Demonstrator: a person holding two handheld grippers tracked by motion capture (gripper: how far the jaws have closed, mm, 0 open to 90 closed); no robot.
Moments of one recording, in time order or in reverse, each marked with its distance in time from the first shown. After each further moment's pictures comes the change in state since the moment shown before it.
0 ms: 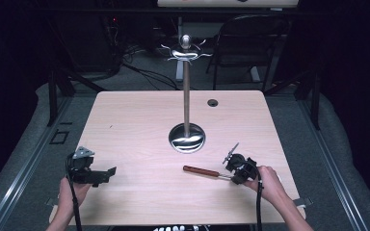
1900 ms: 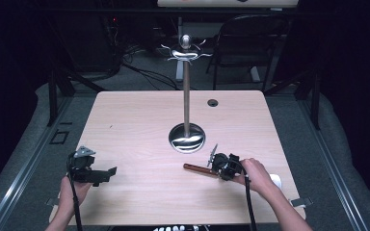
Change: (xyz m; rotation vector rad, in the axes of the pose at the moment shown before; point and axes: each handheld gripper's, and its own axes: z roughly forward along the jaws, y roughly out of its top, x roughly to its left) left arm 0.002 0.001 0.005 0.021 -0.012 -0.003; right arm 0.019 0.041 0.008 0.018 -0.020 -0.278
